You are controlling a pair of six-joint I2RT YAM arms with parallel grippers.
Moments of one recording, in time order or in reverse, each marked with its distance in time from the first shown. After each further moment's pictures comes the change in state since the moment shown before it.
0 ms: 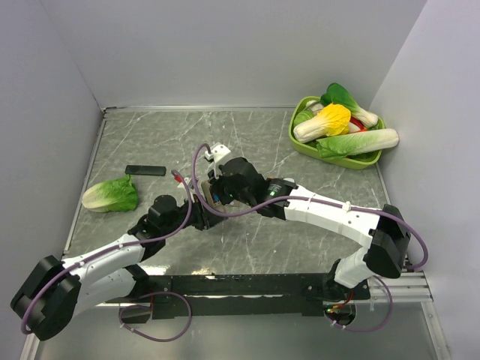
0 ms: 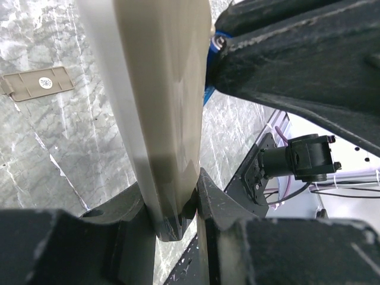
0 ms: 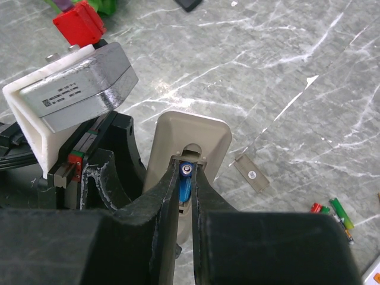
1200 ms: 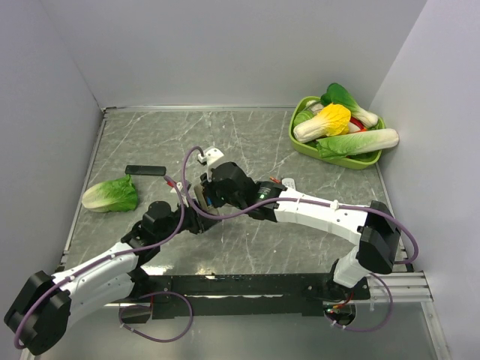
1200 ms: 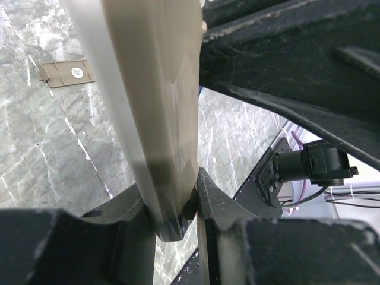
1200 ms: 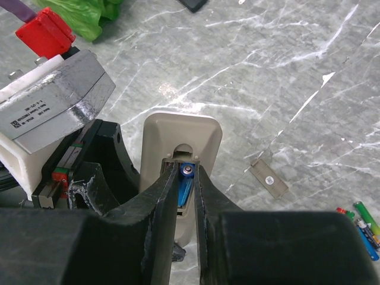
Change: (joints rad) left arm 0.004 -0.134 -0.058 -0.079 -0.061 0.019; right arm 0.042 0.071 0.024 0.028 0.052 0.070
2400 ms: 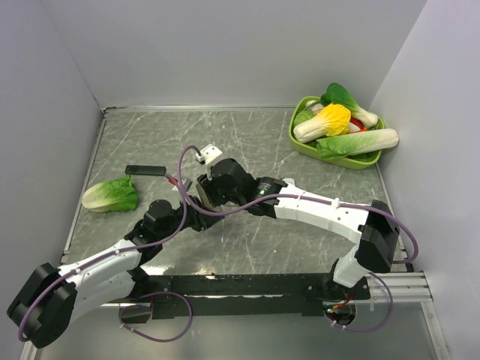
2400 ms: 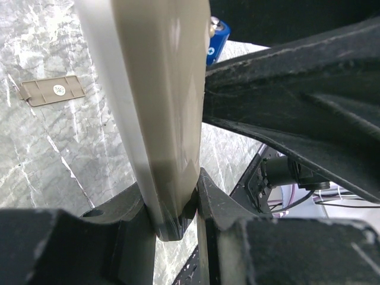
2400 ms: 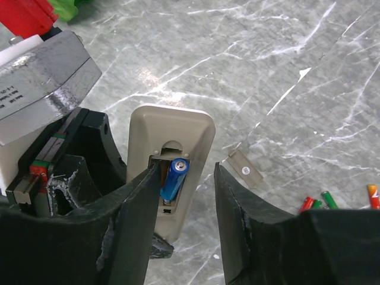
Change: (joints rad) left arm -0.001 0.068 0.002 0.119 0.021 -0.023; right arm -0.004 0.008 0.059 -0.100 0.016 -0.075
